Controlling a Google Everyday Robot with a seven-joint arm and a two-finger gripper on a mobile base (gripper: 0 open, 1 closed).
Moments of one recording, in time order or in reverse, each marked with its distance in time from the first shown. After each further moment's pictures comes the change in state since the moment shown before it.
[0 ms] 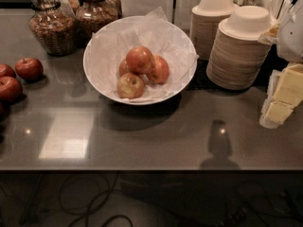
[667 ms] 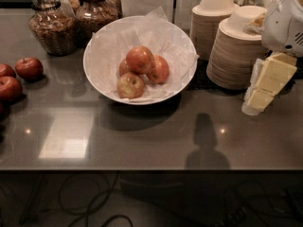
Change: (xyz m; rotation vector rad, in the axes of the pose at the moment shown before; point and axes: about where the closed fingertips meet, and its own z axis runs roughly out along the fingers) arm -0.030 -0.017 0.003 0.016 -0.095 -0.031
